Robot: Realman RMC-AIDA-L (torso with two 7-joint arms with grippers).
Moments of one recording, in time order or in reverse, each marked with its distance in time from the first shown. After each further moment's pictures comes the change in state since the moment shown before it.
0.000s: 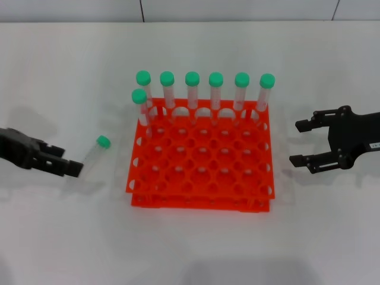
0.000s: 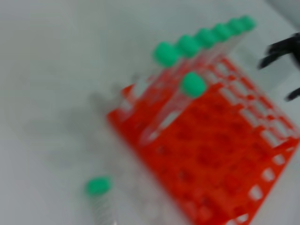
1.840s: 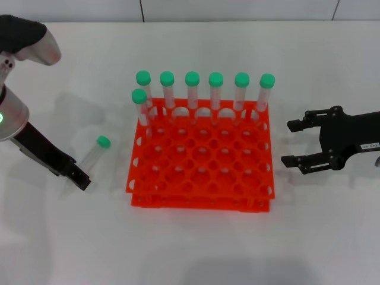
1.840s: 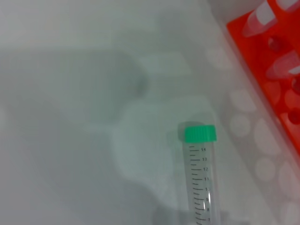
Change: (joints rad) left arm -0.178 -0.113 0.300 -0.057 0.403 -0.230 -0.380; right arm -0.004 0.025 -0.011 -0.015 0.005 0.016 -0.015
